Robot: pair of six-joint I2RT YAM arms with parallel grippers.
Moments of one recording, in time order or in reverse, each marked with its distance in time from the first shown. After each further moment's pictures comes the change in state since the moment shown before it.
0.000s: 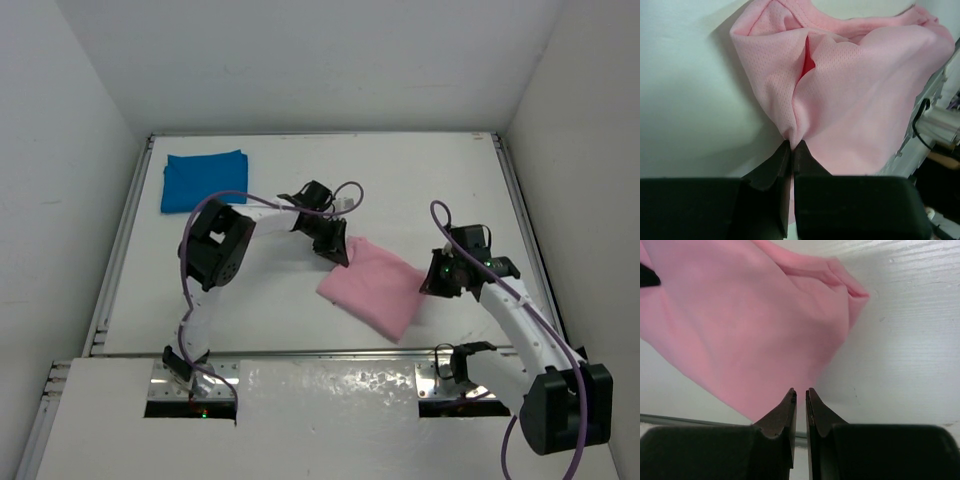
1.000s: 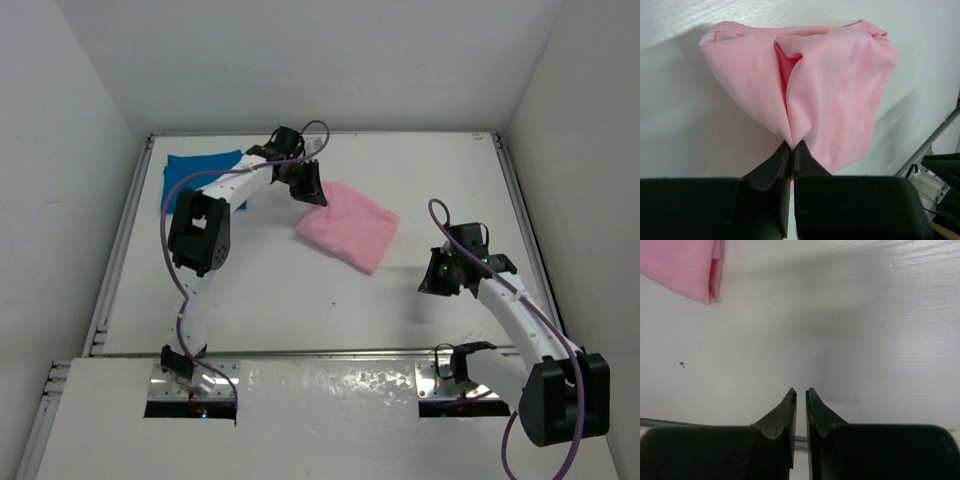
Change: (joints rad) left arm 0.207 0.062 0.420 -0.225 -0.141 0.011; right arm 0.000 0.045 0.000 0.037 0.000 0.011
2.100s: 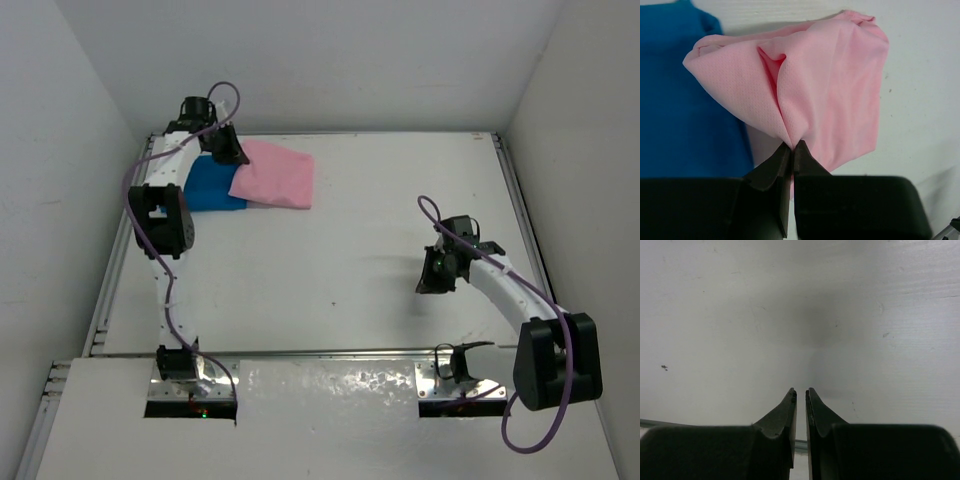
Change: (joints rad) left arm 0.406 0.134 0.316 -0.117 -0.068 0.126; right arm 0.000 0.180 0.036 0.026 -0.009 -0.034
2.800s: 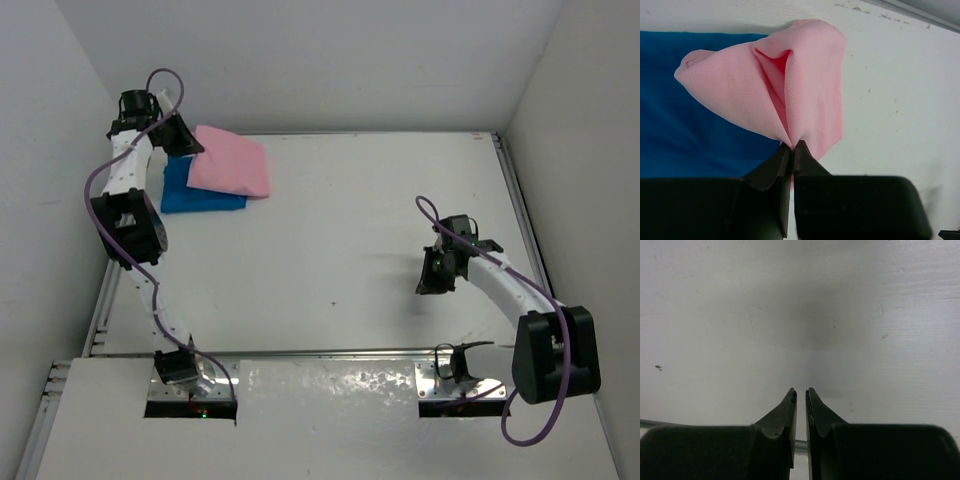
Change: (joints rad) left arm 0.228 -0.119 -0.042 0.002 0.050 0.011; right arm 0.000 0.033 0.010 -0.001 0.001 -0.015
